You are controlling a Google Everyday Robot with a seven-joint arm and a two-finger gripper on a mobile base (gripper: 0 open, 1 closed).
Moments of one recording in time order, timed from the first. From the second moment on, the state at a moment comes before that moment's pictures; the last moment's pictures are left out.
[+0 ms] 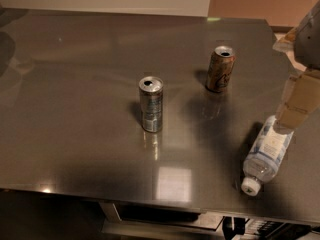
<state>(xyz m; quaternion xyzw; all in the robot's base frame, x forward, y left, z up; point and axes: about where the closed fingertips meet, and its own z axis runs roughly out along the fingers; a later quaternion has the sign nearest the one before) 0.438 -0.216 0.978 -0.60 0.78 -0.04 0.16</state>
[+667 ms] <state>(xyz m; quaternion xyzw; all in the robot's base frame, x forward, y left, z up) 0.452 -0.214 0.975 -0.60 0.78 -0.02 0.17</state>
